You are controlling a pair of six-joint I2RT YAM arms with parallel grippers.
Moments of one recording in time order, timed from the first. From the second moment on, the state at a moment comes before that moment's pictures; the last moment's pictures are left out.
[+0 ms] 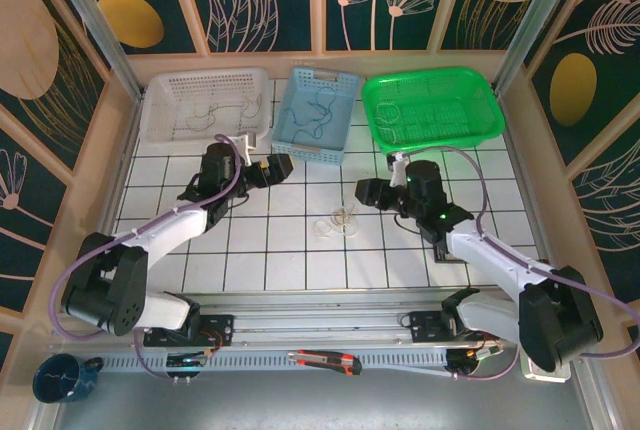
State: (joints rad) left arm -0.37 1.38 0.68 0.26 0.34 -0.66; right arm 0.51 1.14 0.58 0.05 -0.32 0.54
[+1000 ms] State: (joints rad) left arm -0.25 1.31 0.65 0.27 0.26 -0.72; right arm 1.04 1.71 1.02 -0.31 0.14 0.46
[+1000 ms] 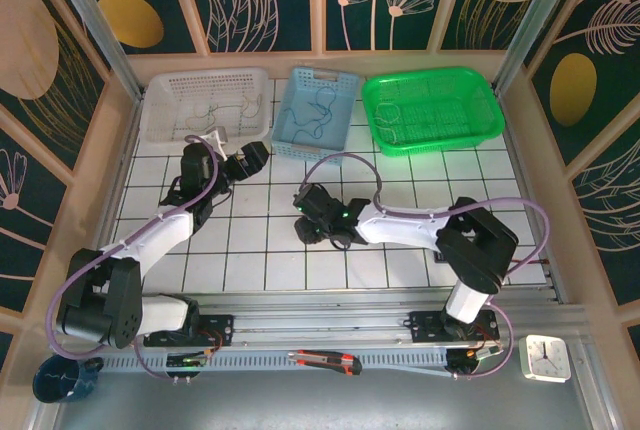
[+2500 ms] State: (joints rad) left arm -0.24 1.31 0.65 0.30 0.34 -0.74; right arm 1.01 1.49 1.11 -0.35 0.10 0.47
